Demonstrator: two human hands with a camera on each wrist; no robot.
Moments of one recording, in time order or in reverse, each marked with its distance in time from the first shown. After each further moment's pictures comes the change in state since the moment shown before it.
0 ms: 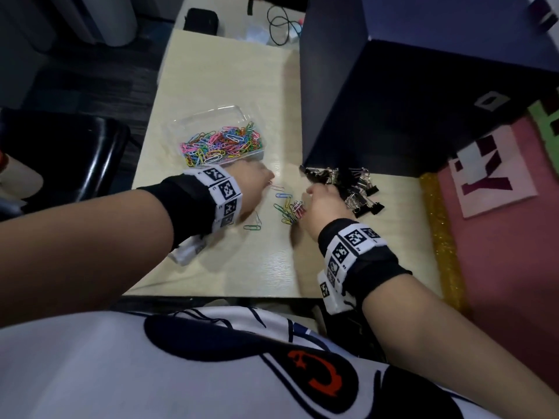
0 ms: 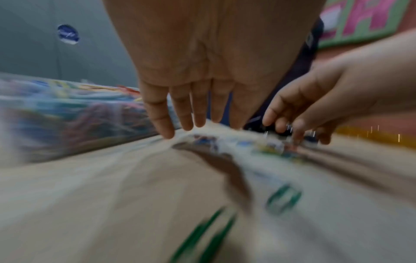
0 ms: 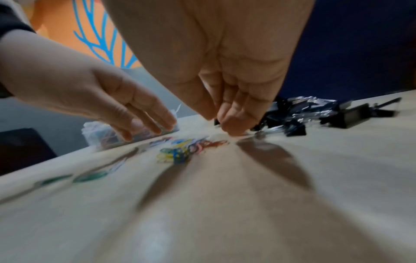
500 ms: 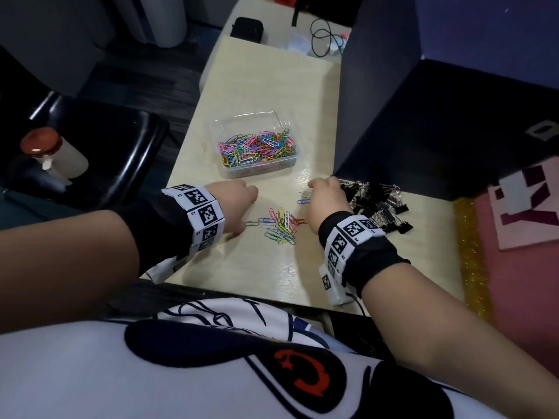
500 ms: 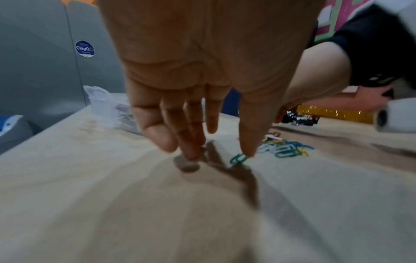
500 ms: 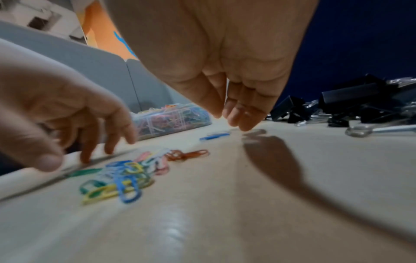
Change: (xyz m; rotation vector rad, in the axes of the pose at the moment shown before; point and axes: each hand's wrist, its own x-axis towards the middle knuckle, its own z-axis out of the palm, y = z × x) left_hand -0.064 -0.035 0.015 0.054 -0.109 -0.183; right_hand 0.018 -0.043 0.003 -0.035 -0.097 -0.132
